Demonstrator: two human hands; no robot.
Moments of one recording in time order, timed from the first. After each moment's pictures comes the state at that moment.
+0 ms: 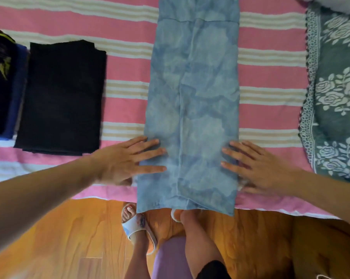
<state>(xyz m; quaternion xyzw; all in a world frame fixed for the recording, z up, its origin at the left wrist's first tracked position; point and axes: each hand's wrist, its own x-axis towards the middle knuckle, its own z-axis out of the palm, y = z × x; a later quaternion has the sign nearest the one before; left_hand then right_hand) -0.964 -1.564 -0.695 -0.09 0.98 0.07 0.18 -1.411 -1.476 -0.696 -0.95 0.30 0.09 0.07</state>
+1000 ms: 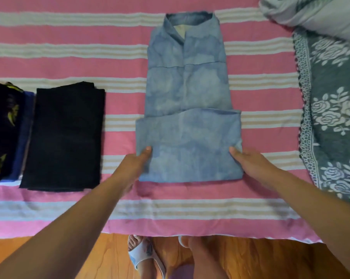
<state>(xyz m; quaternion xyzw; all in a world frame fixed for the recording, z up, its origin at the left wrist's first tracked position) -1.042 -1.598 -0.692 -0.72 0.25 0.63 -0.16 -1.373 -1.547 -0.690 -0.31 0.71 -0.19 0.60</state>
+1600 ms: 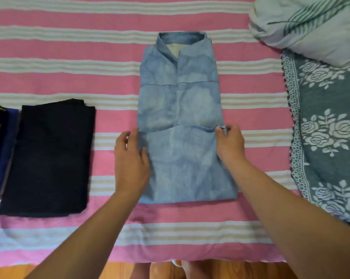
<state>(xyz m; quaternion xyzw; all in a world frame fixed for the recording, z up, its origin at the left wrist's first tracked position) -1.083 -1.633 -0.688 -0.70 0.62 0.28 -0.20 -1.339 -1.650 -0.707 -0.32 0.83 -0.29 0.34</state>
